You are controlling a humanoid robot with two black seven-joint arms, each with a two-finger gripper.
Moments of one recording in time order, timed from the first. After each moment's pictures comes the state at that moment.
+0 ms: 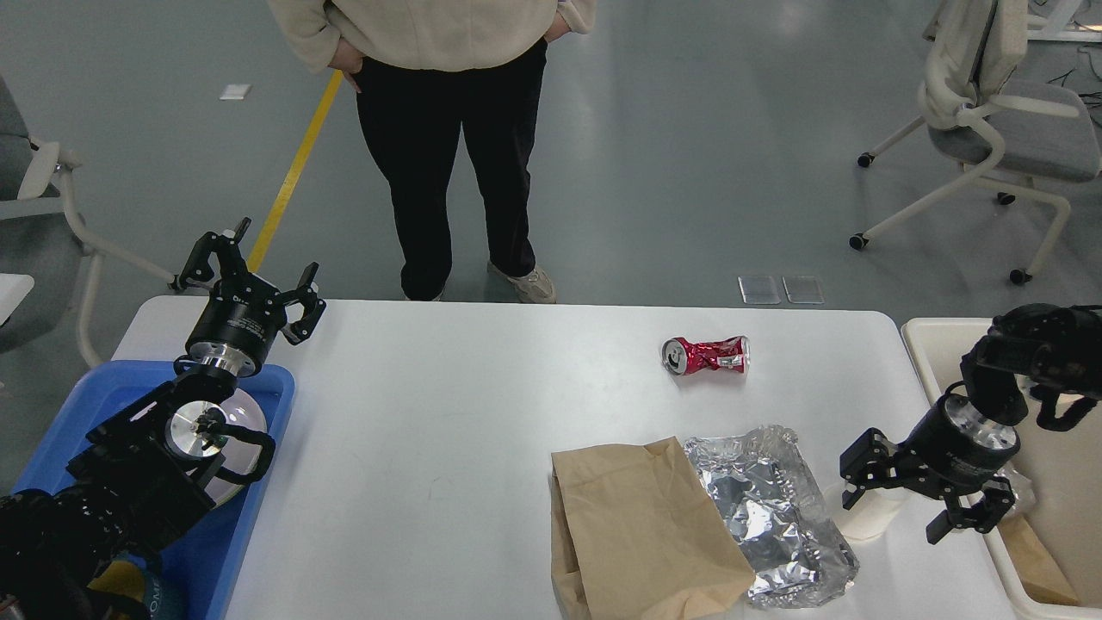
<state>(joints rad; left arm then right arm) -0.77 0.19 -0.50 -0.21 -0.34 -0.60 -0.43 1.32 -0.41 -1.18 0.75 -0.13 0.96 0.07</state>
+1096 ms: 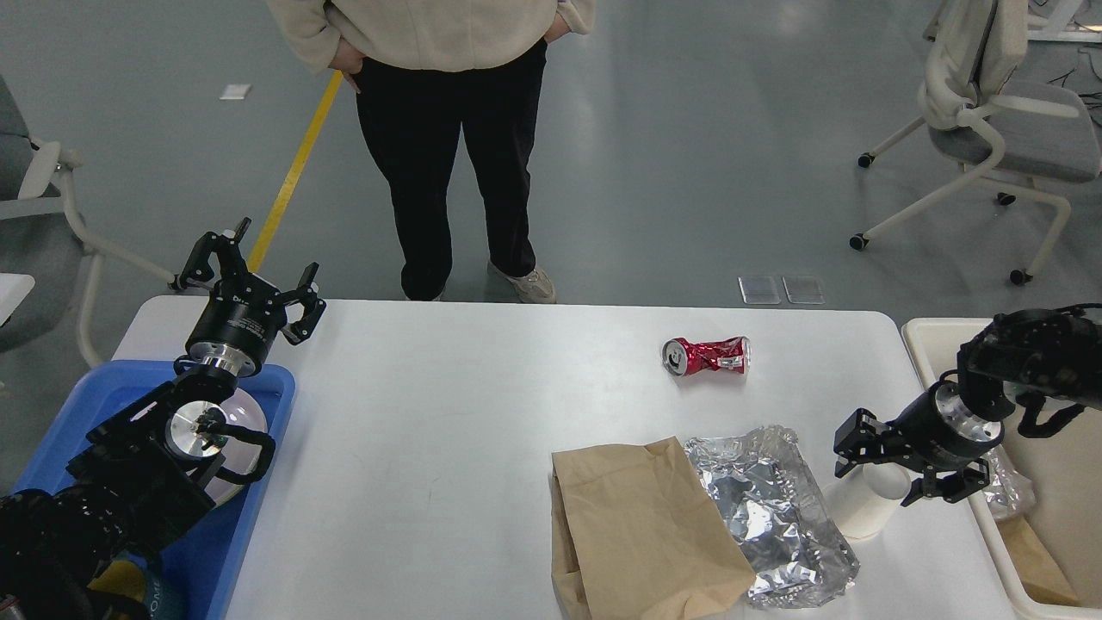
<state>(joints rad) -0.77 0.19 -0.50 -0.21 -0.34 -0.60 -0.43 1.28 -0.41 -1.14 0.72 -0.10 0.77 0.07</state>
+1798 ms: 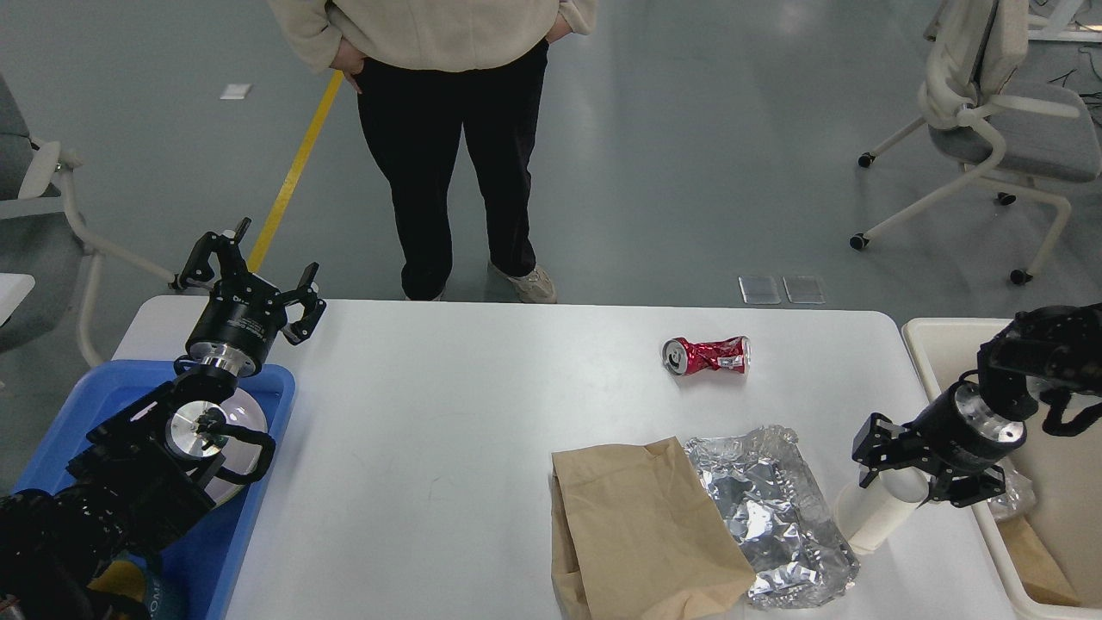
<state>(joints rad) -0.77 0.19 -0.50 -0.21 -0.34 -0.60 -0.43 1.33 -0.45 -1.18 0.78 -0.09 0.79 0.08</state>
